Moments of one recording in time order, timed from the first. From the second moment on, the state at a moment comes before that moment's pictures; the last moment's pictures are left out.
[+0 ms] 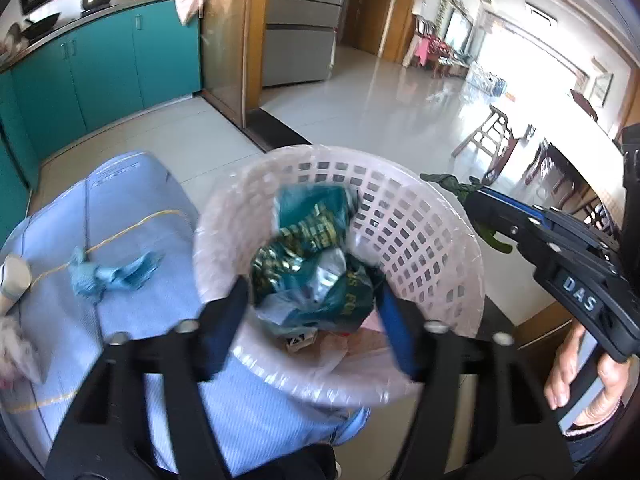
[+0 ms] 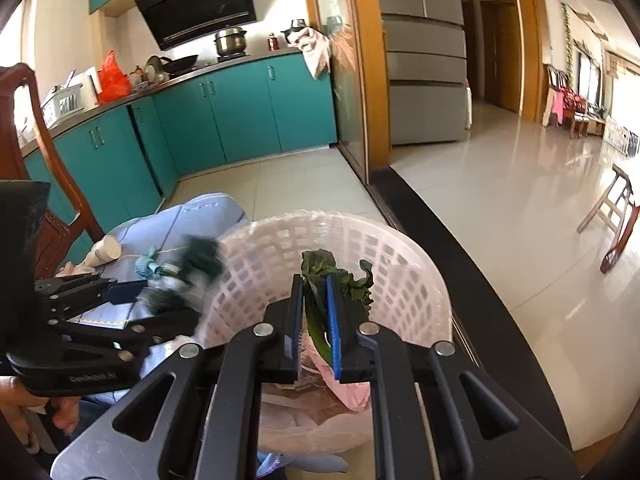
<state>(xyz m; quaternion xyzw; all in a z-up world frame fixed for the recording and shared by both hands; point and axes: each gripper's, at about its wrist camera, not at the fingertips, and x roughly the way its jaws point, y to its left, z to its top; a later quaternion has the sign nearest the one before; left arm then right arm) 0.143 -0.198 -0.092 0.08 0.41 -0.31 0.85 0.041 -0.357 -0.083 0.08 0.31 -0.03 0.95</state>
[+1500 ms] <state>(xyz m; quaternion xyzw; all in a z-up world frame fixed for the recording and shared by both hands) 0.163 0.066 -0.128 -0.05 0.39 -0.02 0.92 0.111 -0.143 -0.114 -0.01 0.39 0.14 0.91</state>
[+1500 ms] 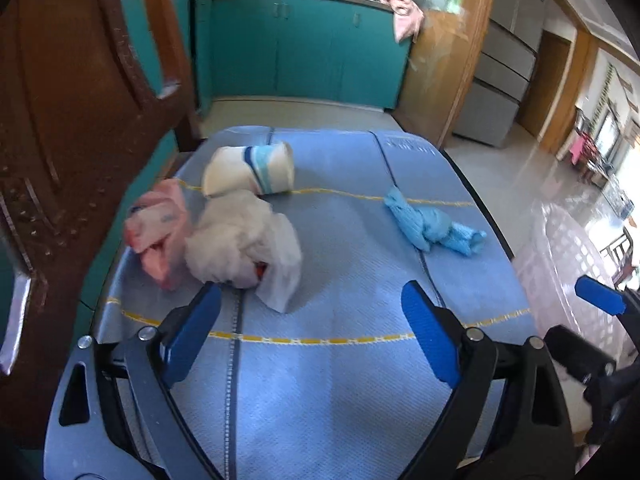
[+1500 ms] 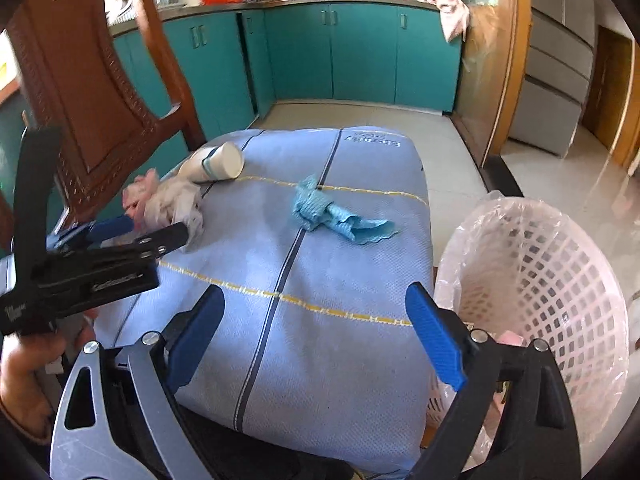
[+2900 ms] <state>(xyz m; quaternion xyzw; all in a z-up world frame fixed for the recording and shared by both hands) 0.229 0.090 -0.180 -0.11 0.44 0.01 0.89 0.198 -0.105 -0.156 -0.02 0.41 0.09 0.91</state>
